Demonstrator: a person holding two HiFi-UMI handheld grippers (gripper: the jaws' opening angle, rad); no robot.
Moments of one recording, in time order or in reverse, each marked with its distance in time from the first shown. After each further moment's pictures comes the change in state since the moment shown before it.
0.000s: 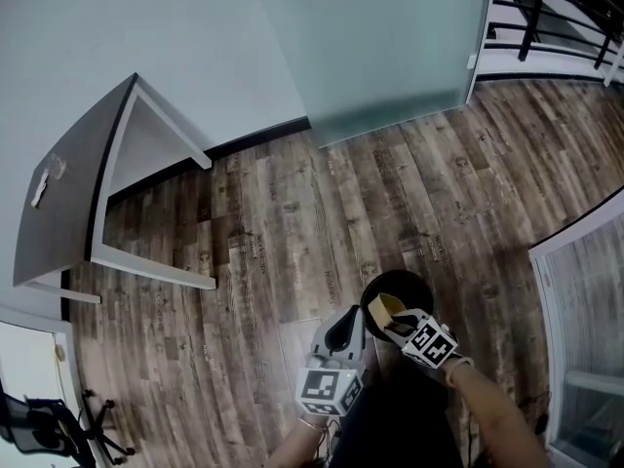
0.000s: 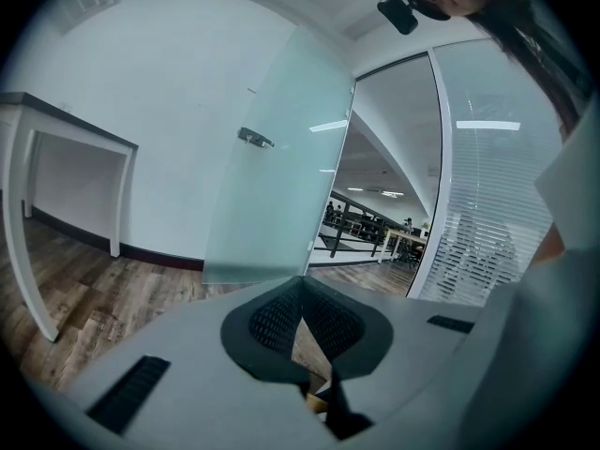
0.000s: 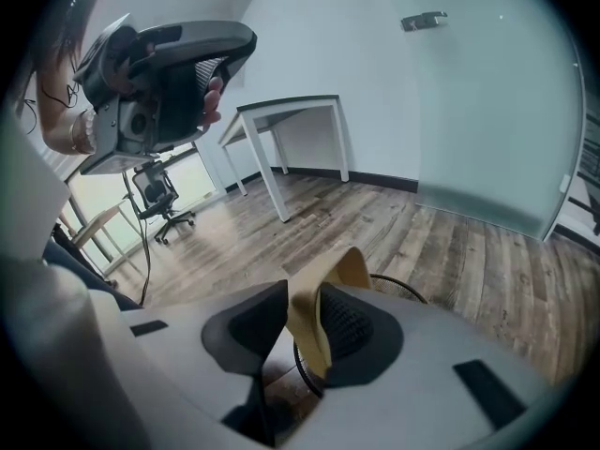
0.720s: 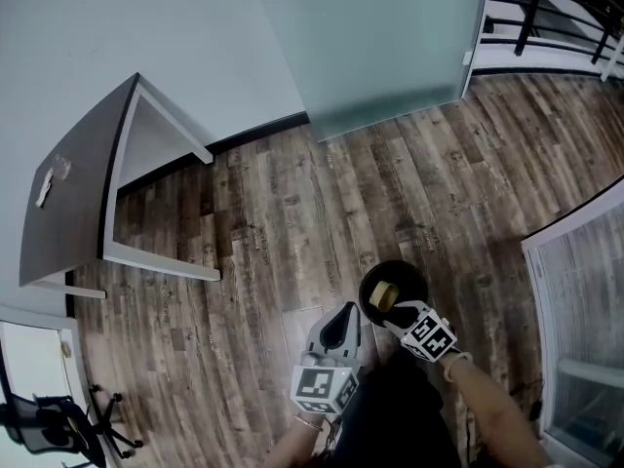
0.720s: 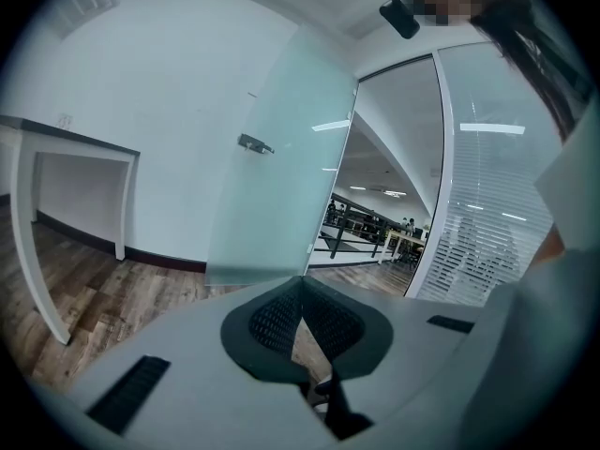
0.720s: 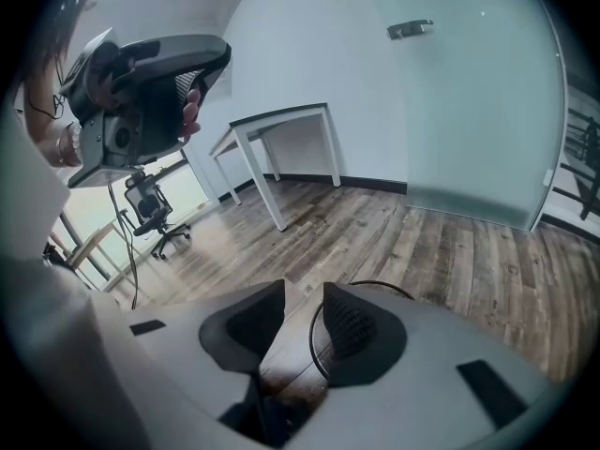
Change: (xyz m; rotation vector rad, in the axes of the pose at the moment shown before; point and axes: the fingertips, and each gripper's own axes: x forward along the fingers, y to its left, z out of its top) left arm -0.035 -0.022 0.060 -0.012 0.020 0.014; right arm -0.056 0.020 0.040 0.081 -0.010 -0.033
